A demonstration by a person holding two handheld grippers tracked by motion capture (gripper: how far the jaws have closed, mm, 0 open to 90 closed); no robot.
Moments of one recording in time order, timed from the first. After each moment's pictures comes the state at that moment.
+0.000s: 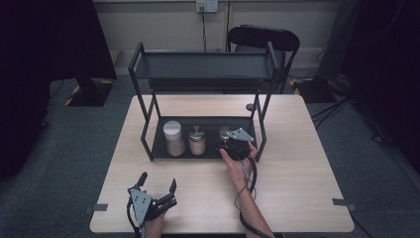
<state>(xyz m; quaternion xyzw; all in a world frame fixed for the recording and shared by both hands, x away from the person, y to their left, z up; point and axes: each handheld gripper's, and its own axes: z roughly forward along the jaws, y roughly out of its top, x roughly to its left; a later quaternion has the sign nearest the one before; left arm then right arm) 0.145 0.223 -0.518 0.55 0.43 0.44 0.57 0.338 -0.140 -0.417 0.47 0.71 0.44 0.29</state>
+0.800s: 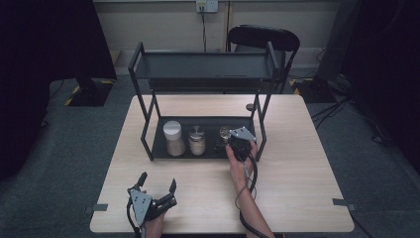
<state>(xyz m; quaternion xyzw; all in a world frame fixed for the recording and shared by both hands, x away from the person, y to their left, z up) 0.145 0.222 -0.520 0.54 0.43 0.44 0.57 0.332 -0.135 -0.414 0.49 0.68 0.45 0.31</state>
